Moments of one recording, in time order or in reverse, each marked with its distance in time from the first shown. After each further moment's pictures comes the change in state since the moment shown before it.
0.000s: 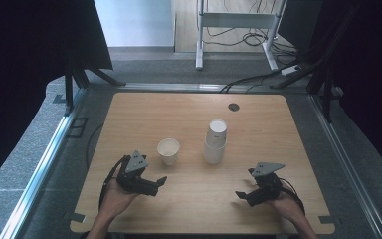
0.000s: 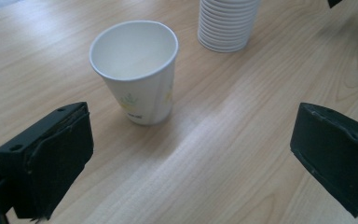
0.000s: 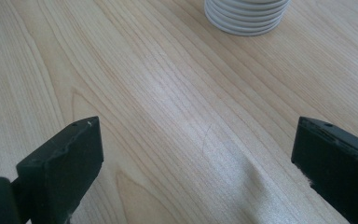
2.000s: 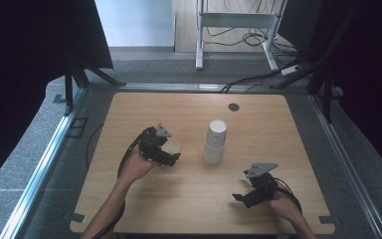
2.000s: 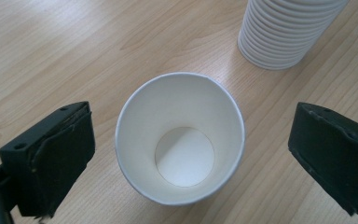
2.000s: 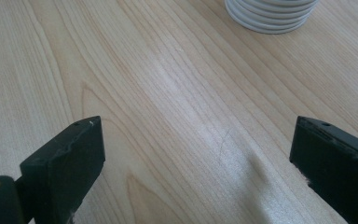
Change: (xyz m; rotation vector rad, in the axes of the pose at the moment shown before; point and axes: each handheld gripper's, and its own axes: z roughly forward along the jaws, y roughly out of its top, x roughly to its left) left arm 0.033 0.071 0.070 0.203 0.034 0.050; right arm 0.005 0.006 0.009 0.045 0.031 -0.045
